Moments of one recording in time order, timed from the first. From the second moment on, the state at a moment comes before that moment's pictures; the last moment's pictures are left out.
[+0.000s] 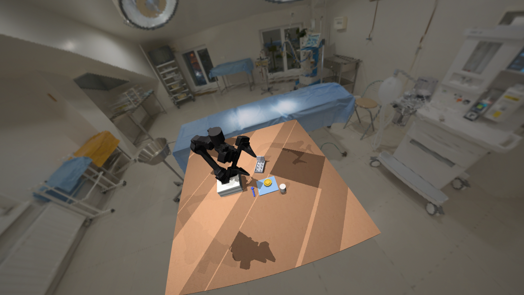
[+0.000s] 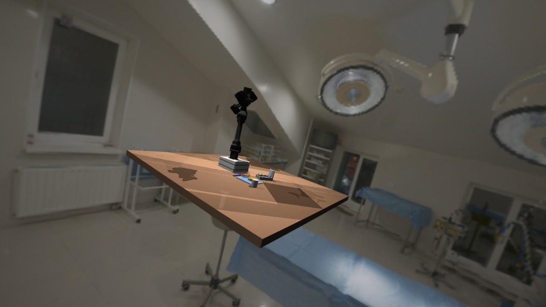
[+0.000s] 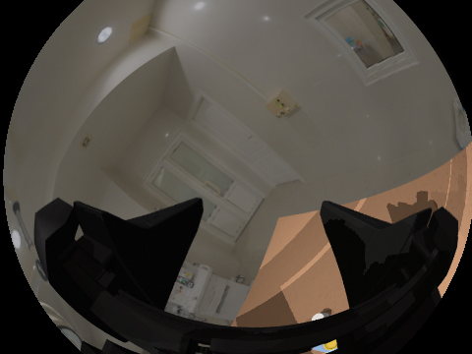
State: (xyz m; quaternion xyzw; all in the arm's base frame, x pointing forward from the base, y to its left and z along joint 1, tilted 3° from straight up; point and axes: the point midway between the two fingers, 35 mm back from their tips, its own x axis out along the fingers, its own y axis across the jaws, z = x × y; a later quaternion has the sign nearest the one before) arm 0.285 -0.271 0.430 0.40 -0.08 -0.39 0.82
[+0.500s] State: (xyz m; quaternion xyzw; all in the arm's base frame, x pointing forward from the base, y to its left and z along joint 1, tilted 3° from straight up) arm 0.331 -0.241 0.348 0.33 0.12 -0.37 0.86
